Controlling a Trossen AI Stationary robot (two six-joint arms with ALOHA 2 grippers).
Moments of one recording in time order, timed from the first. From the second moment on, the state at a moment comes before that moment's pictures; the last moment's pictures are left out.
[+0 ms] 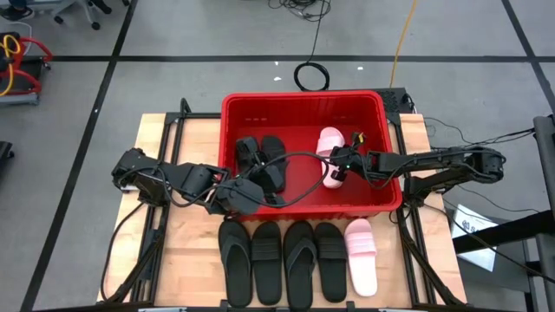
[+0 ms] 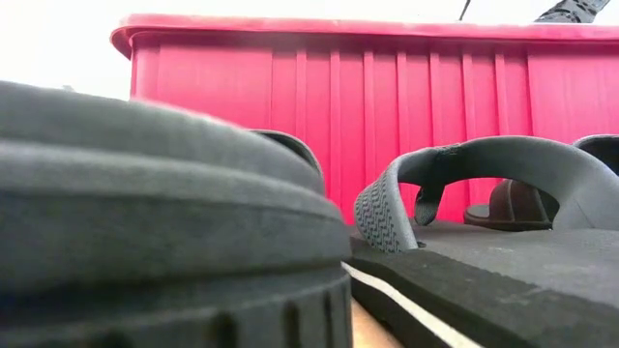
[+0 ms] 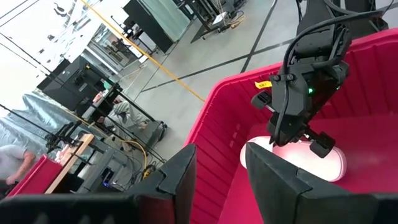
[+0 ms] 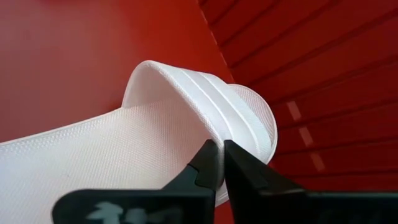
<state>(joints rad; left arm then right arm) -0.35 1.76 2.00 -0.73 -1.04 0.21 -0.23 1.23 0.51 -0.13 0.65 -0.20</state>
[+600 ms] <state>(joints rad) -0.35 1.76 2.00 -0.73 -1.04 0.20 -0.23 1.23 0.51 -0.13 0.65 -0.22</state>
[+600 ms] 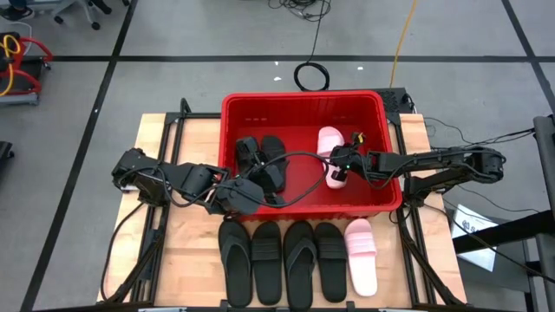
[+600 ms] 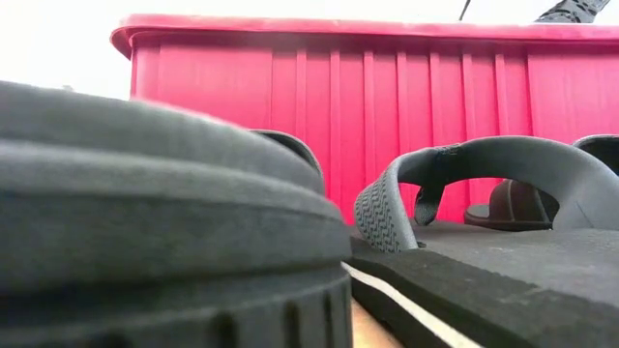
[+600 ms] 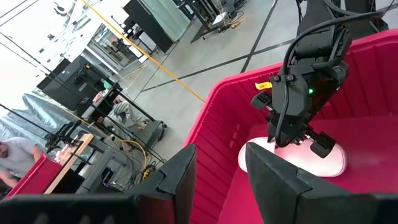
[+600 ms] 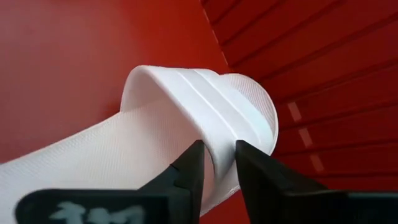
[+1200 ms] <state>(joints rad) -0.35 1.76 2.00 -0.73 -1.04 0.21 -0.22 1.18 0.51 -0.12 0.65 -0.17</state>
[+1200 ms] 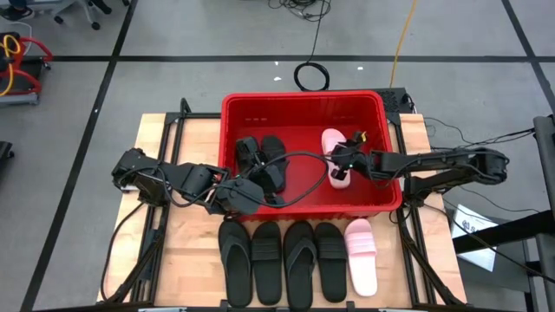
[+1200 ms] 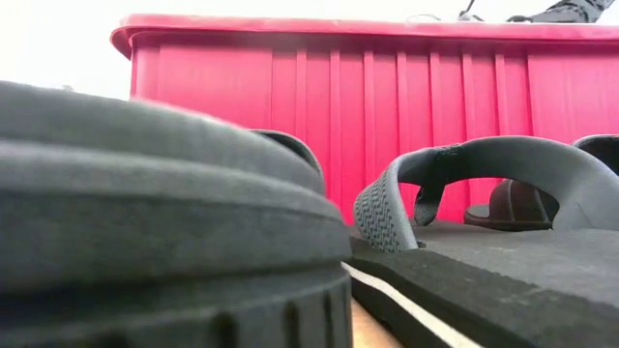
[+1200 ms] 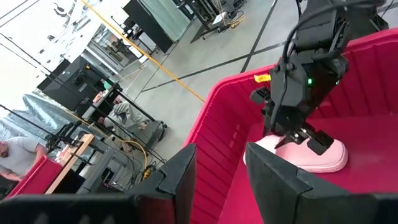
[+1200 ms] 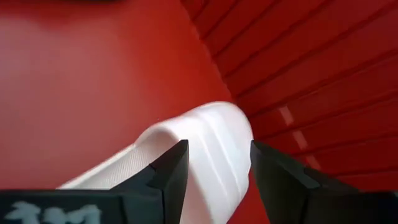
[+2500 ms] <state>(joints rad) -0.35 1.76 2.00 -0.73 -1.04 0.06 0.91 0.77 0.75 -0.30 0.65 -0.15</state>
